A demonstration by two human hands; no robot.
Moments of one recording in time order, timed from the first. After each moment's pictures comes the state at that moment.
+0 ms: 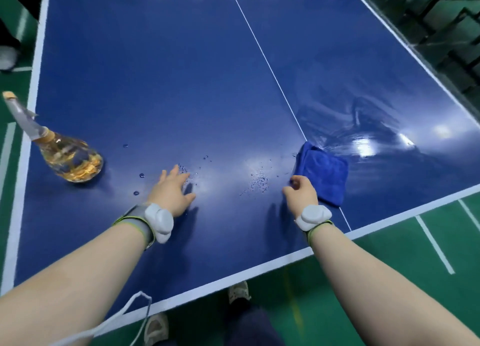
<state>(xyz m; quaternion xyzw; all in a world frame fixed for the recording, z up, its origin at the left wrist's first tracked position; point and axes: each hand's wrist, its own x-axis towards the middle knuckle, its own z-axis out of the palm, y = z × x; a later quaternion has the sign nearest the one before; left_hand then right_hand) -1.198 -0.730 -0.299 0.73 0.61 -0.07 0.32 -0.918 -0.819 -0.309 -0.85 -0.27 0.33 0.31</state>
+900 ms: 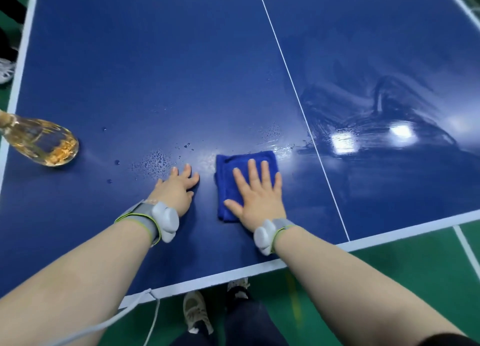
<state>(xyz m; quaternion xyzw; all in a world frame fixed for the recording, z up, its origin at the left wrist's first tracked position) -1.131 -0.744 -0.330 0.75 0.57 -0.21 0.27 -0.928 -0.816 -0.362 -0.69 -0.70 0.16 -0.07</state>
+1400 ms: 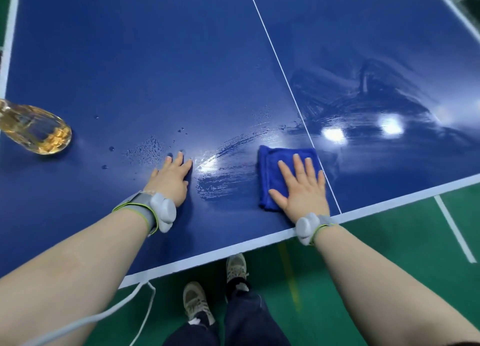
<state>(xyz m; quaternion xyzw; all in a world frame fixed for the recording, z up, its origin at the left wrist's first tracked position) -1.135 -0.767 -0.331 0.76 0.58 -0.17 0.23 -0.845 -0.880 -0.366 -0.78 -0.61 0.12 -0.03</state>
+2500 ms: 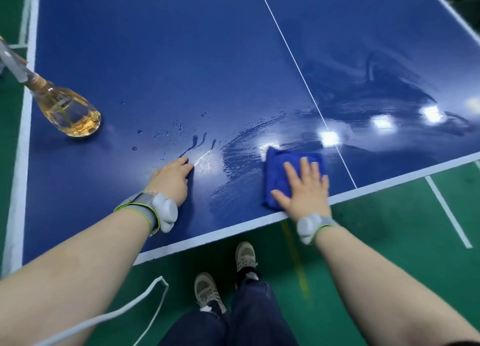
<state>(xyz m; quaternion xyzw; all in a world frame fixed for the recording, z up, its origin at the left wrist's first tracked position) -1.210 -0.805 -0.323 0.79 0.56 -0.12 0.22 -0.914 -0.925 -0.366 -0.81 -0.57 0.12 -0.06</state>
